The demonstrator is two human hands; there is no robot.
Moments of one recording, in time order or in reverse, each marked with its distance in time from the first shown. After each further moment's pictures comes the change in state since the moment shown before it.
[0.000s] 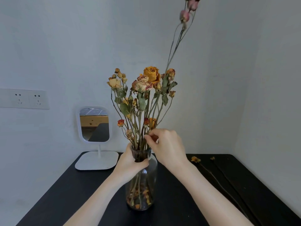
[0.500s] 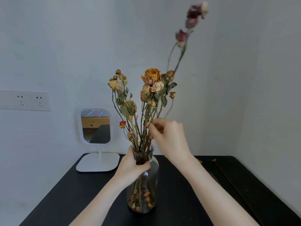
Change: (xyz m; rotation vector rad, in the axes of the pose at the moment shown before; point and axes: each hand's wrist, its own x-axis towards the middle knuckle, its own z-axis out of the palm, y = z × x) left_hand -0.003 0.000 0.001 0.035 0.021 -0.015; right_hand 0.017 -0.013 -0.017 0.240 0.065 0.081
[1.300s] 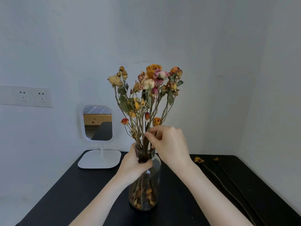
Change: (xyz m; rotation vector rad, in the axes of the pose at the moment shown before) left_hand 0.001 -0.002 0.001 0.001 0.027 0.016; right_hand -0.014 0.004 0.012 -0.121 -0.066 0.028
